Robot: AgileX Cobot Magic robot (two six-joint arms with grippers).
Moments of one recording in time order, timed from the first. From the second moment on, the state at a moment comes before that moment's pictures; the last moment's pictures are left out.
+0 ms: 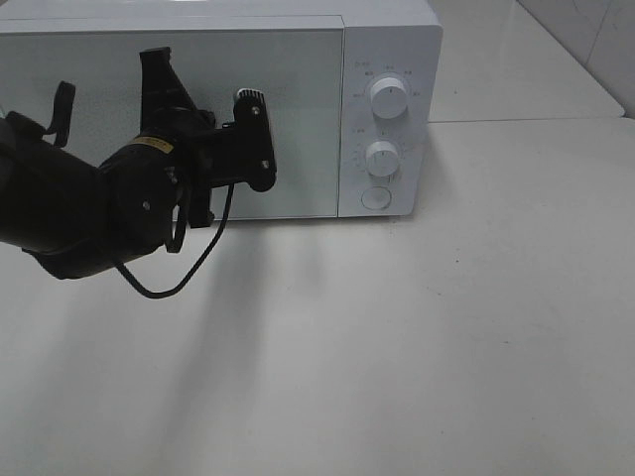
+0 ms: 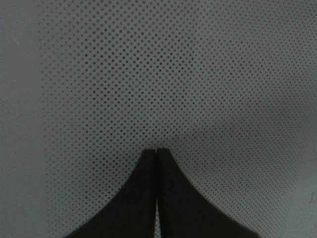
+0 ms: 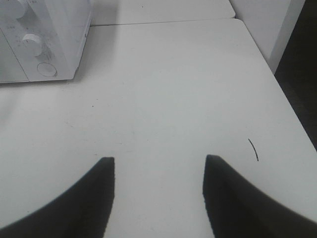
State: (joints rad) left arm -0.71 1.97 -0.93 -0.82 -0.87 1.87; right arm 0.11 -0.01 -0.51 -0.13 1.01 0.15
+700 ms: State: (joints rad) left arm -0.74 1.70 -0.75 -0.94 -0.67 1.29; right arm 0.11 -0.01 -0.51 -0.13 1.01 0.15
